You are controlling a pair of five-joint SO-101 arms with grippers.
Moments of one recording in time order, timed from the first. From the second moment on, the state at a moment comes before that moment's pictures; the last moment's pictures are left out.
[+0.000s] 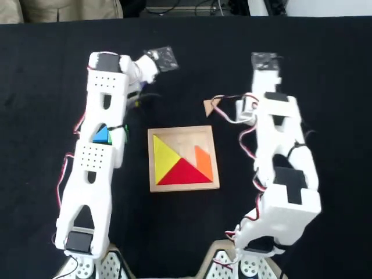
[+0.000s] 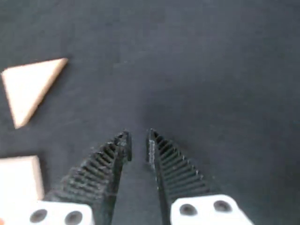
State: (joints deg) left arm 3.0 72.4 -91.9 99.2 -63.2; right arm 8.4 14.1 16.4 46.3 5.0
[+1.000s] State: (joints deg) left arm 31.8 21.4 -21.1 92.1 -77.4; right arm 20.6 14.4 15.3 45.1 -2.3
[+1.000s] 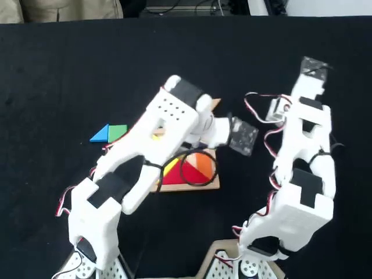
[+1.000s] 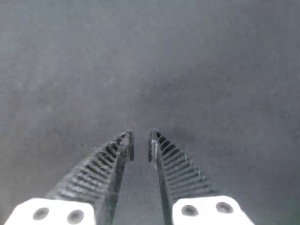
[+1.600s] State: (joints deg) left arm 30.9 22.5 -10.0 66.9 -77.2; right arm 27.3 14.4 15.3 44.9 -9.7
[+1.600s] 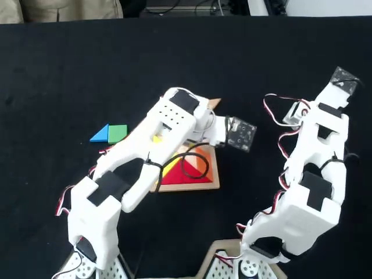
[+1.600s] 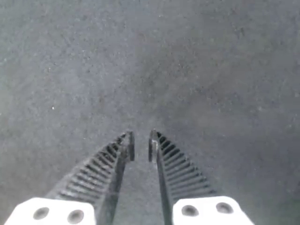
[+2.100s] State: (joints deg) left arm 30.2 10.8 -9.4 70.5 -36.3; right arm 29.9 14.4 15.3 44.9 -11.6
